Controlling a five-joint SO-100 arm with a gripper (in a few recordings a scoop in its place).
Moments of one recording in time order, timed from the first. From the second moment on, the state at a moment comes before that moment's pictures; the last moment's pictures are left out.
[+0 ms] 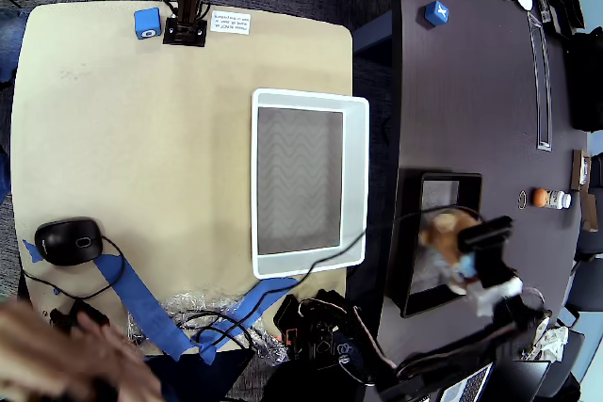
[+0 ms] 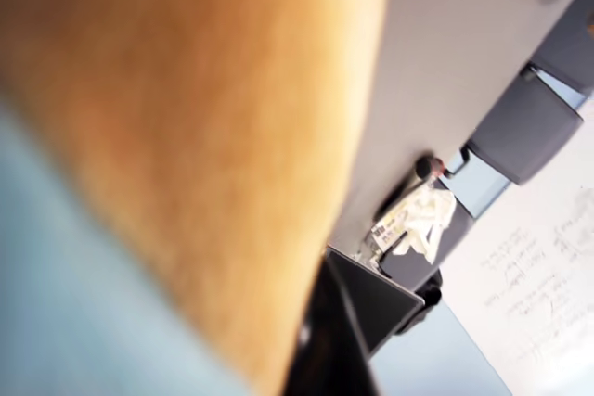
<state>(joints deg) 70.2 108.9 70.2 99.5 -6.2</state>
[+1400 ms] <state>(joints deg) 12.9 141.0 88.2 99.6 -6.2</state>
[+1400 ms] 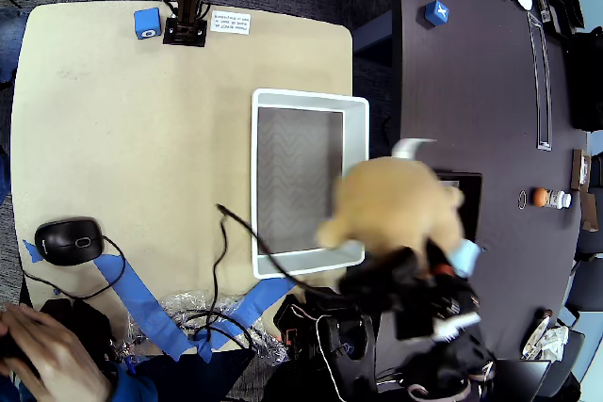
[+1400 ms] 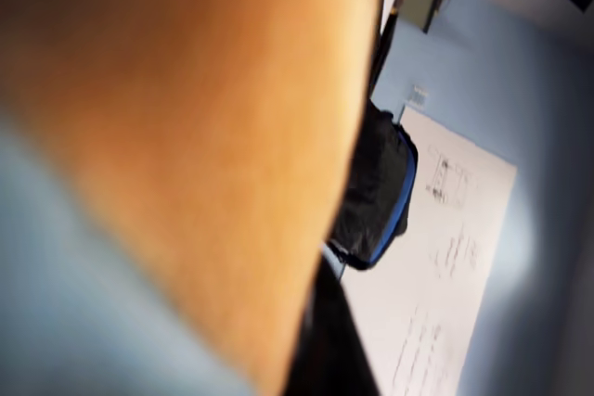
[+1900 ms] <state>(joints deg) 0.4 128.8 93.3 99.6 -6.2</state>
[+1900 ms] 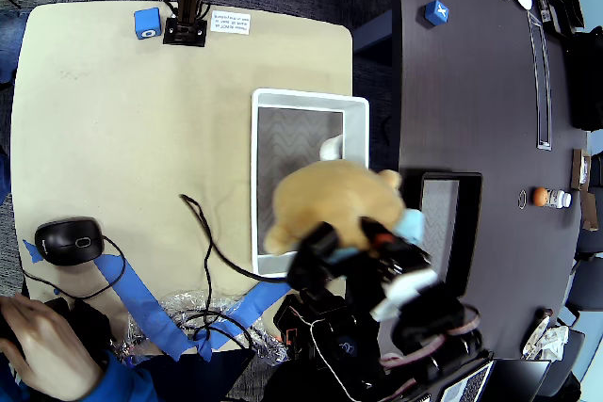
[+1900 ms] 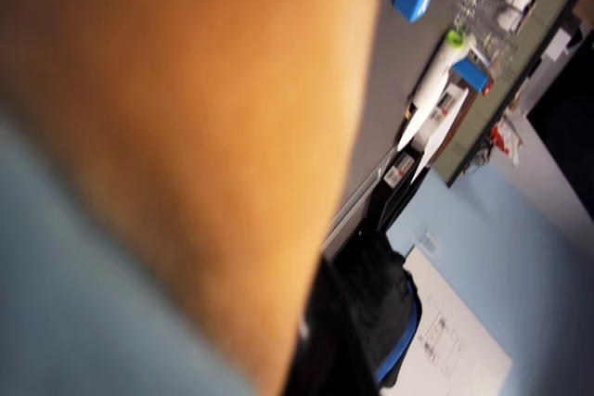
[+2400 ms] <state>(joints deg) 0.3 117.2 94.0 96.0 -6.2</state>
